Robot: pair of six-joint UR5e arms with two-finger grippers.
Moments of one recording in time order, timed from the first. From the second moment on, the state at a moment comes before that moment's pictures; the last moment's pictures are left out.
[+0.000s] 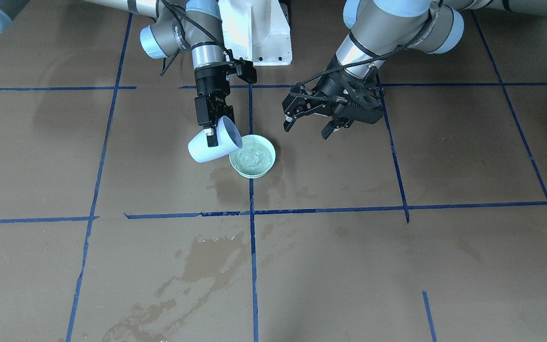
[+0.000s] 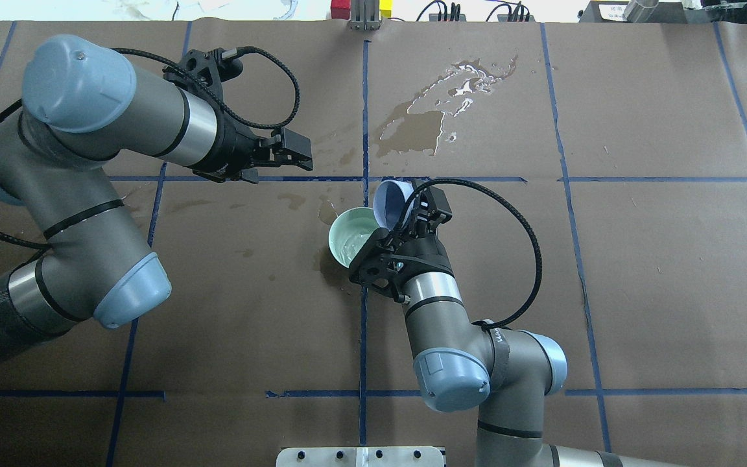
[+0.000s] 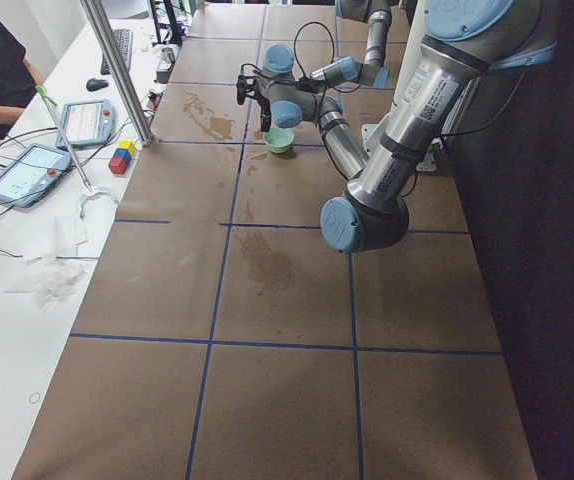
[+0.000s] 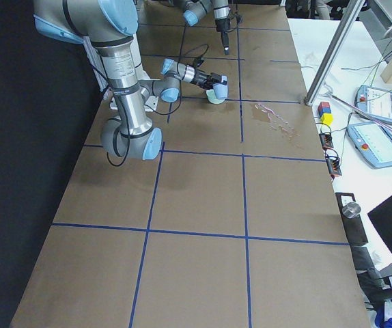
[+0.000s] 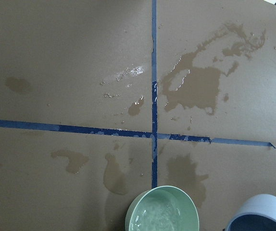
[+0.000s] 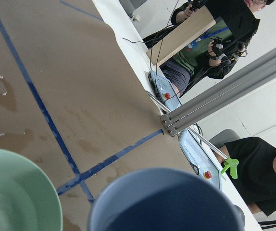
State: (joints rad) left arm -0.72 -2.13 -1.83 -1.95 -2.00 -1.33; right arm 0.21 -1.06 1.65 -0.95 0.62 0.15
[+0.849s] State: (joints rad) left arm -0.72 -2.12 -1.83 -1.95 -1.97 -1.34; right arm 0.22 -1.25 1.69 -0.64 0.66 0.69
